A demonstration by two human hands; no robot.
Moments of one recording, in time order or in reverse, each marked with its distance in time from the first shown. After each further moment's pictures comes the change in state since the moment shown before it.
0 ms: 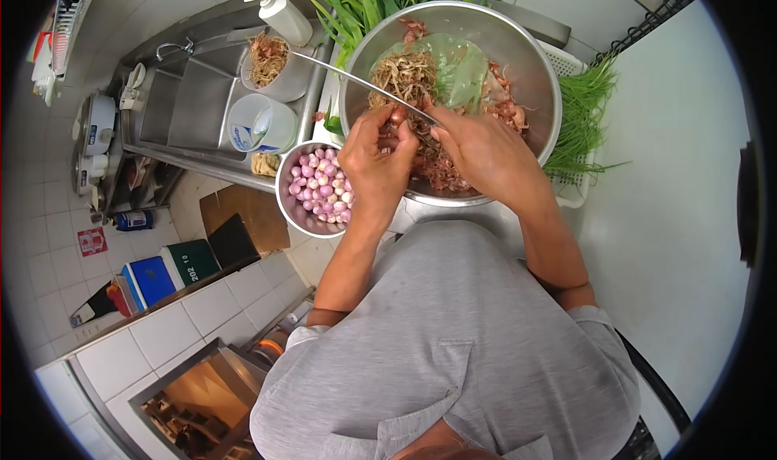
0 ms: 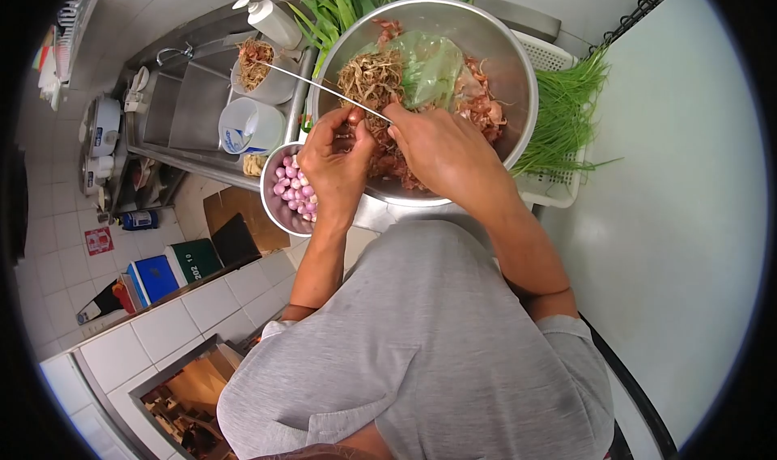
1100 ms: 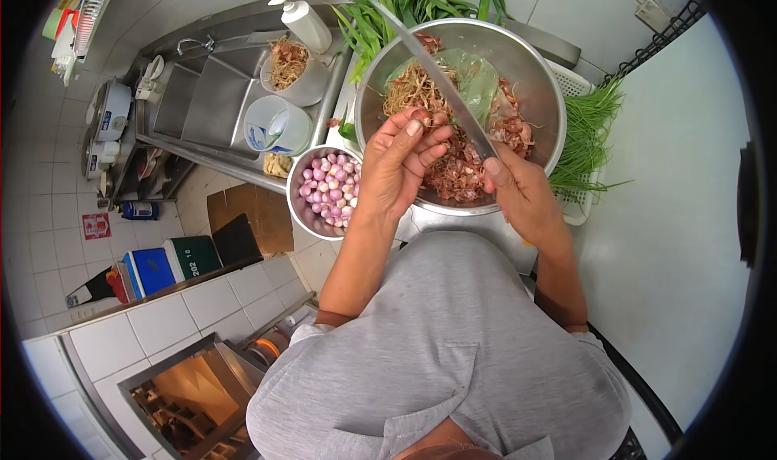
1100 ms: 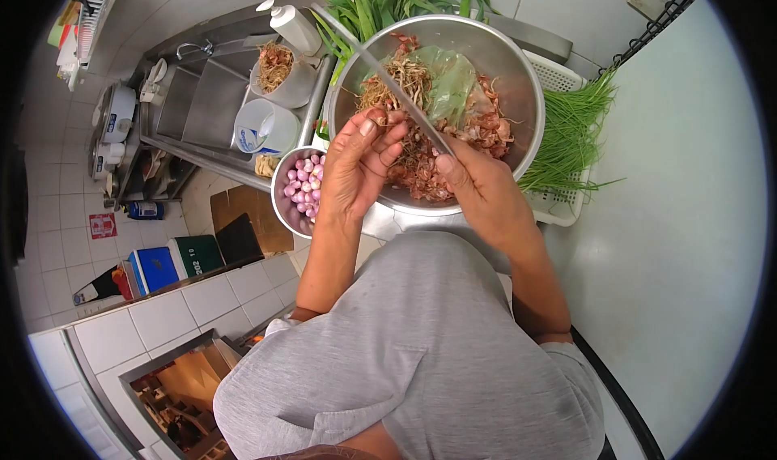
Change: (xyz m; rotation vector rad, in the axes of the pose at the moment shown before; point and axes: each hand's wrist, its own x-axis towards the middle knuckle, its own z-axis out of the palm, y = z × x) left_hand 0.009 0.011 -0.005 -1.217 -0.250 -0.850; right_hand -0.053 0.010 -0.013 0.641 0.013 0.267
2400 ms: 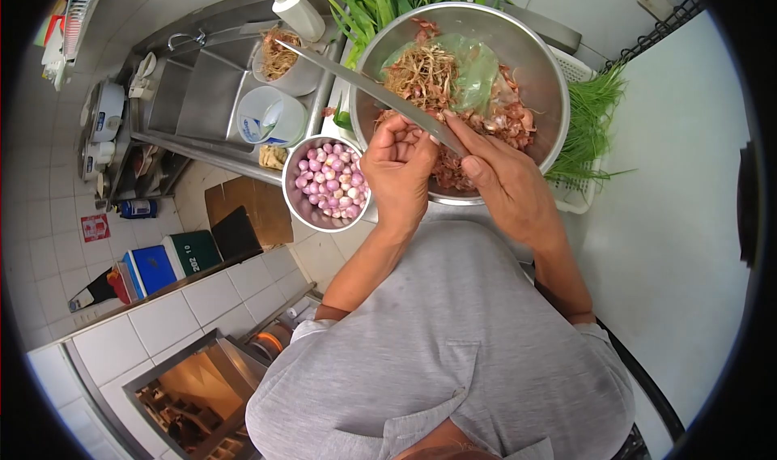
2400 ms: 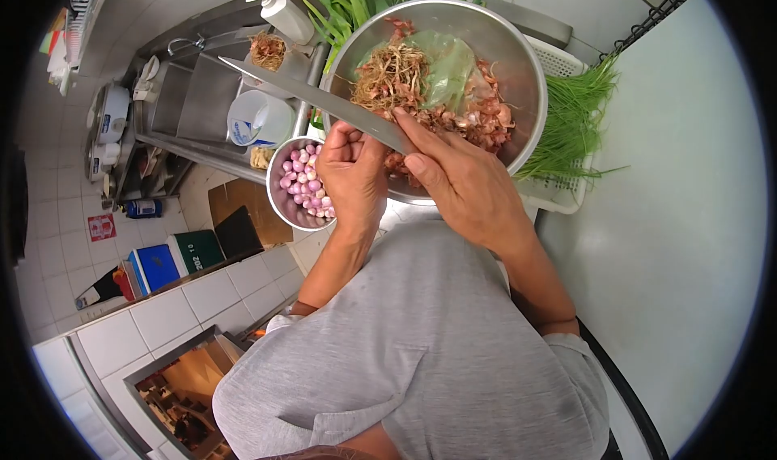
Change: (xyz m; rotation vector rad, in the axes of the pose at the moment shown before) left_hand -0.019 -0.031 0.006 0.384 0.160 0.434; right_hand 0.009 0.002 0.018 -0.349 0.056 -0.377
